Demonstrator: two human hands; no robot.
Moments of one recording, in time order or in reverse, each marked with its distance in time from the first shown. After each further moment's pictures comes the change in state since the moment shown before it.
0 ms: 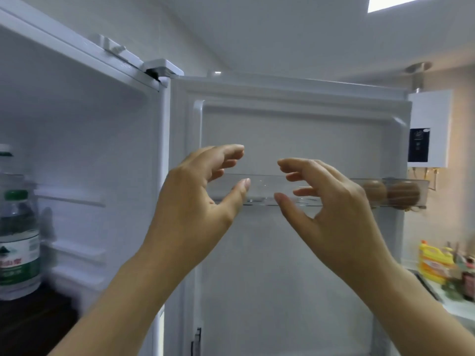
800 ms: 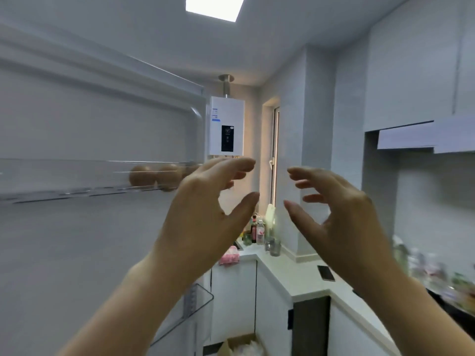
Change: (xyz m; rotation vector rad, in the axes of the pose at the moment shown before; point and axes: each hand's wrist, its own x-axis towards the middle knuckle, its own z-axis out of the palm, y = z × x) left_hand -0.022 0.124 0.170 -0.644 -0.330 0.172; right_hand -0.085 -0.005 -0.218 -0.816 -0.013 0.378
